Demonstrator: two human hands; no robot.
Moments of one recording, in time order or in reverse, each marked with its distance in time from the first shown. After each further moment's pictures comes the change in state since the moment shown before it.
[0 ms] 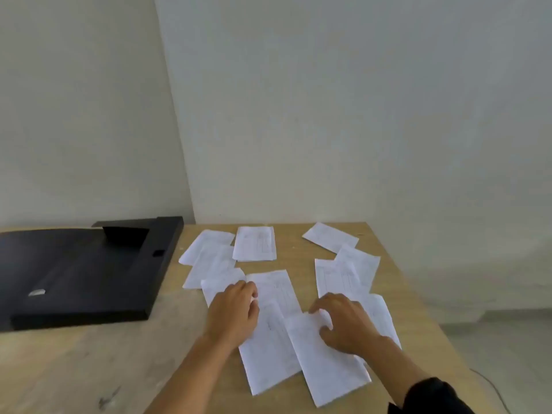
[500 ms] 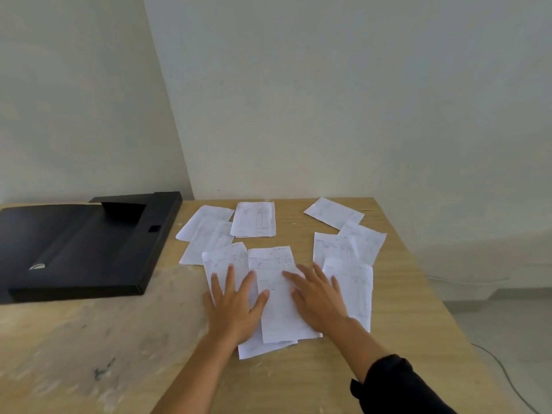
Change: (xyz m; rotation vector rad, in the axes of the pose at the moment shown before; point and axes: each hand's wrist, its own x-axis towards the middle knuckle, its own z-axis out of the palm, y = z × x) left_hand -0.016 0.008 0.044 -0.062 -0.219 -0.377; right_hand 0.029 -0.011 0.045 0.013 0.026 0.006
